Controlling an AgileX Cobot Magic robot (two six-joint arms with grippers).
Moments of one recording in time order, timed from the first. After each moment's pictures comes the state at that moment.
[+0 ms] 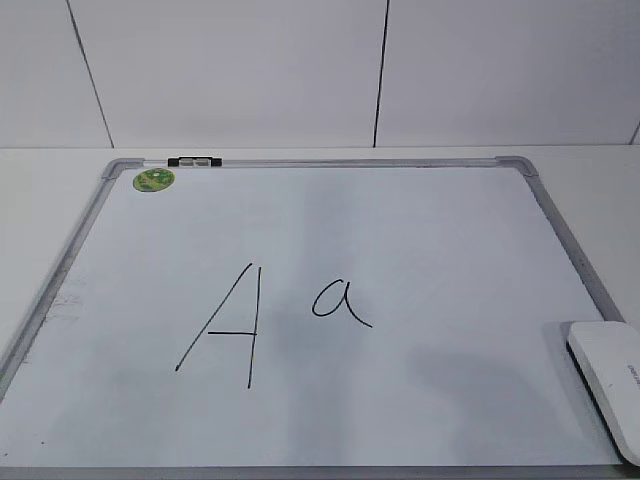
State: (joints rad) left arm -0.10 0.01 -0.50 0.04 1.11 -0.05; right arm 0.04 -0.02 -0.51 -0.20 1.16 0.17
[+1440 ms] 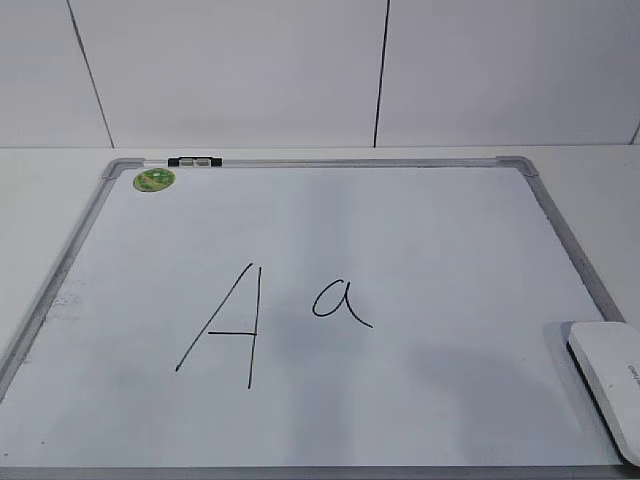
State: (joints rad) left arm -0.10 0.01 -0.50 0.04 1.11 -0.05; right arm 0.04 -0.02 -0.51 -0.25 1.14 0.15
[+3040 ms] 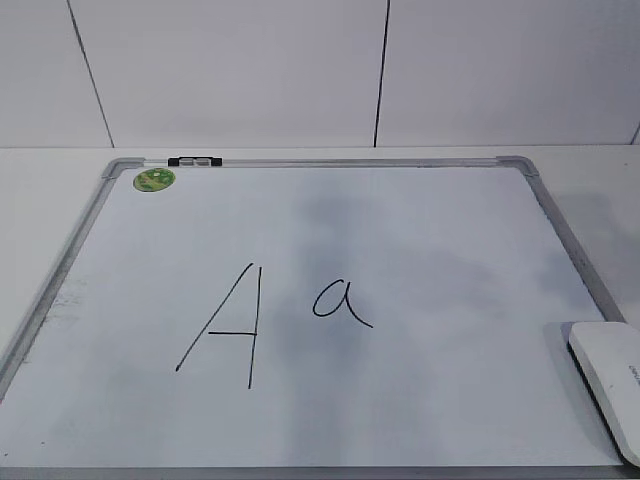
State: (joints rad) left arm -0.10 0.01 -0.50 0.04 1.11 -0.05; right arm 0.11 0.85 -0.82 0.09 0.96 -0.13
